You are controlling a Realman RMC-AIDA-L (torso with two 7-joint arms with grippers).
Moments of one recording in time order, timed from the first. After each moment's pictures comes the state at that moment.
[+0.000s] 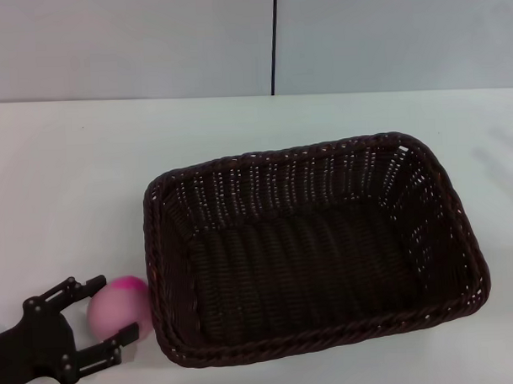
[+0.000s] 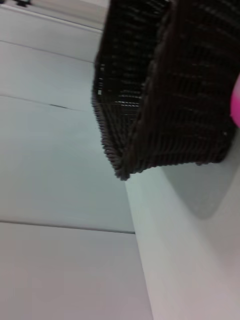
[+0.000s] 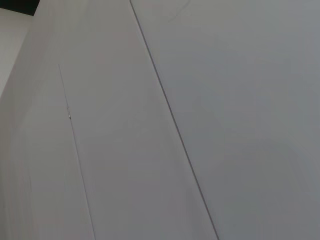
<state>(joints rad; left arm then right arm) -0.29 -1.90 -1.01 0.11 0.34 -1.60 2.59 0.19 2.06 -0.73 -0.68 -1.12 -1.81 1.35</state>
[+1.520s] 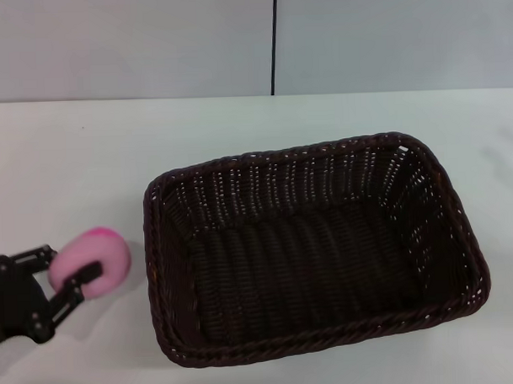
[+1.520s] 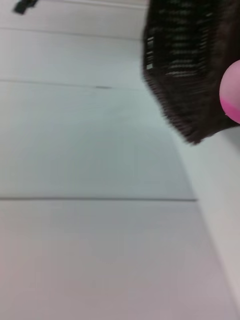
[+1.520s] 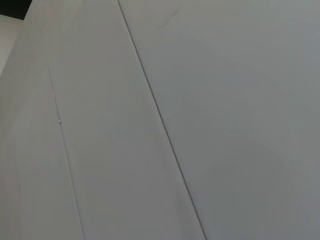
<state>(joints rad) -0.29 -1.88 -1.13 0.11 0.33 -1.69 2.64 0.18 2.06 -0.70 -0.67 -1.12 -1.81 1.35</state>
